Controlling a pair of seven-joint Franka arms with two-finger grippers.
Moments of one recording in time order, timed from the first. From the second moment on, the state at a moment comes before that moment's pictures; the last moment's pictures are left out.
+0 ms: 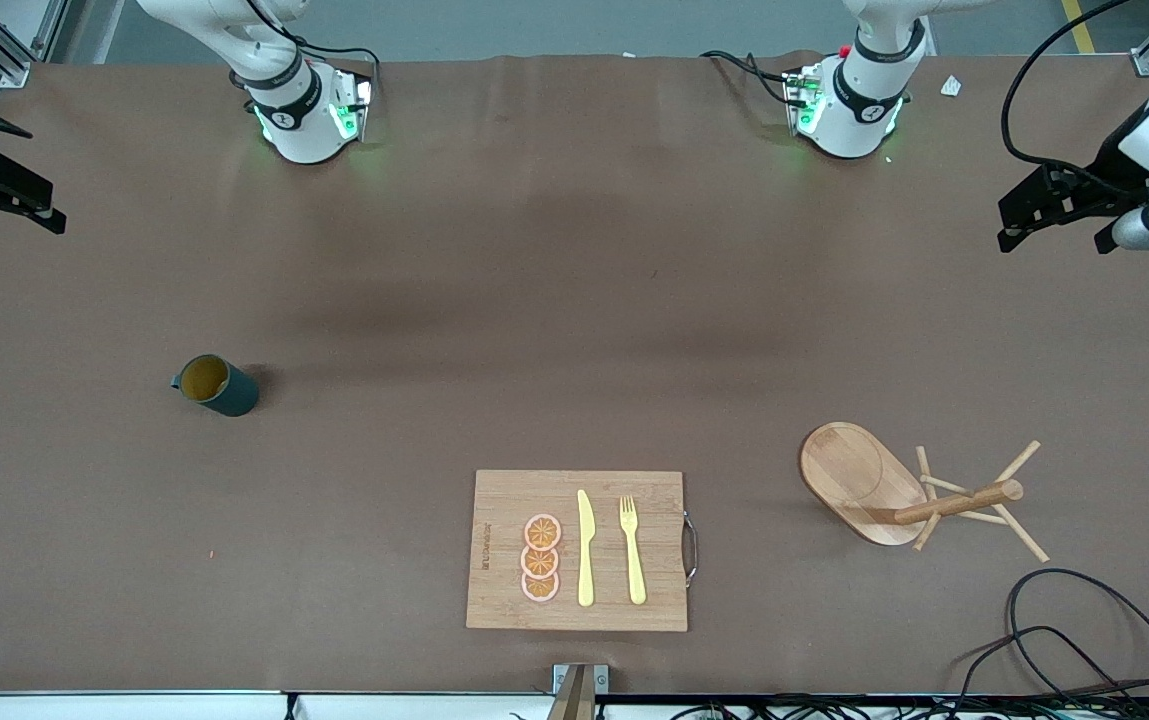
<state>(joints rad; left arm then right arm) 0.10 -0.05 -0.22 -1.55 0.00 1.55 -0.08 0.00 -0.03 -0.06 -1.50 0.01 1.41 -0.14</state>
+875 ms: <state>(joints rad) 0.10 -0.03 -0.22 -1.55 0.00 1.55 -0.08 0.00 -0.01 -0.07 -1.50 0.02 1.41 -0.14</state>
